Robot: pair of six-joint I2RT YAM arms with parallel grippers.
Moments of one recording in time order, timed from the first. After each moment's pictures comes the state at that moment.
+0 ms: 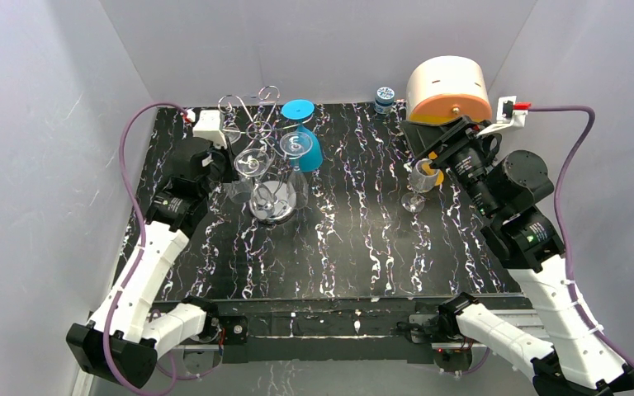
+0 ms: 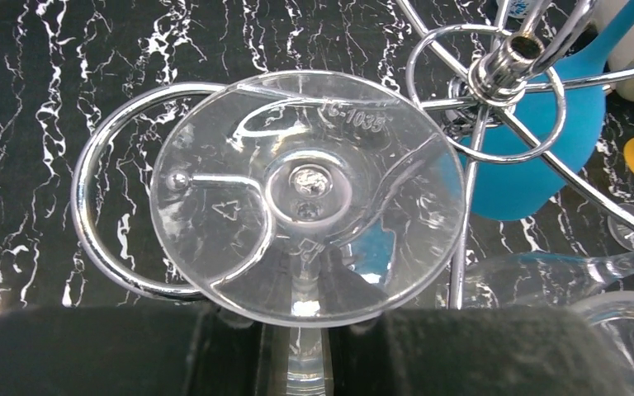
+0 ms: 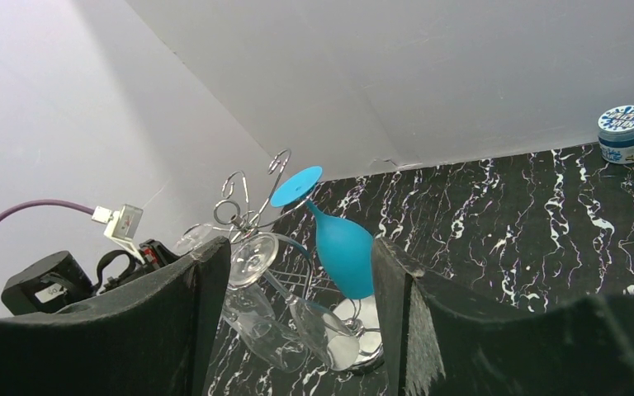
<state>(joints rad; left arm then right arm) -0.31 1.03 1.09 -0.43 -0.14 -0.17 0.53 0.83 1.23 -0.23 0.06 0.63</state>
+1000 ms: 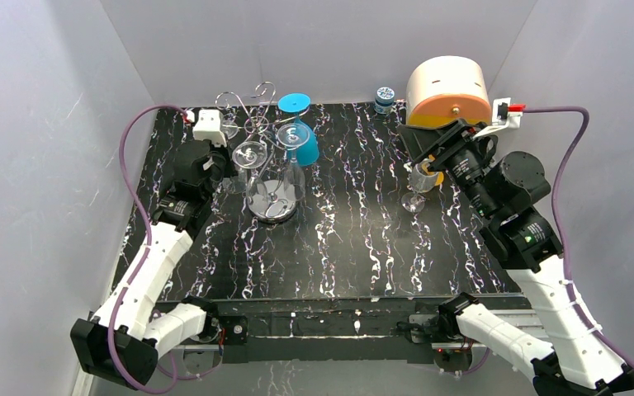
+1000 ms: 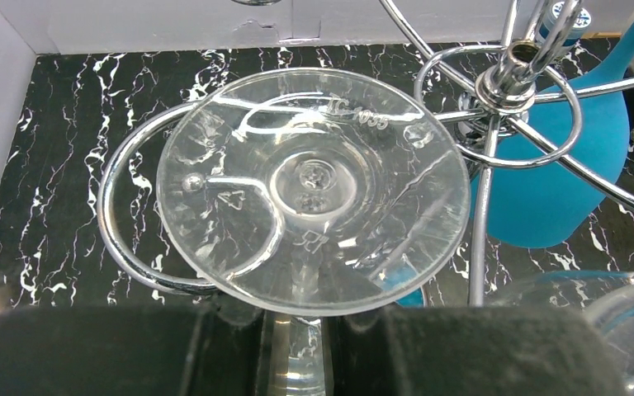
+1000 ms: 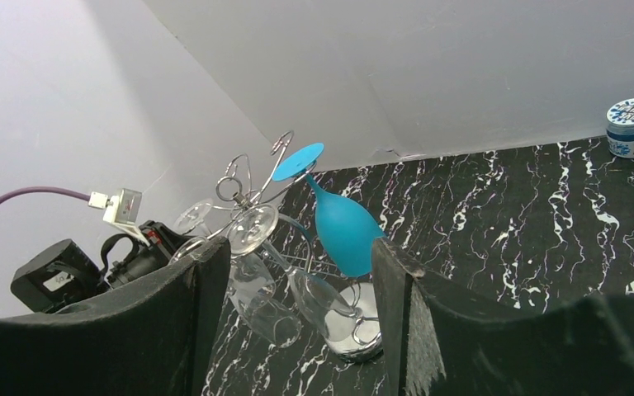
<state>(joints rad) -0.29 1.03 1.00 -0.22 -0.21 -0.09 0.53 0.82 1.21 -0.23 0.04 0.62</state>
